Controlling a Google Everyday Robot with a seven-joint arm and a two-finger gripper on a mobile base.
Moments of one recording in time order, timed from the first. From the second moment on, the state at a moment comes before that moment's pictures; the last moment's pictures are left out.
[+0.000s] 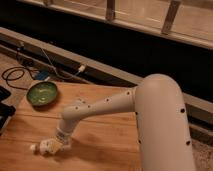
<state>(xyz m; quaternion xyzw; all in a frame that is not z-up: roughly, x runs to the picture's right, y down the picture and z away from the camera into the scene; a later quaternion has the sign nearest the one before) -0.256 0.289 0.754 -0.49 -0.17 0.20 0.83</state>
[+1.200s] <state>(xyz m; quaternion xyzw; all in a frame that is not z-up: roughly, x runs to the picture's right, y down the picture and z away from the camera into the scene) -0.243 0.172 0.720 -0.39 -0.11 0.26 0.88</state>
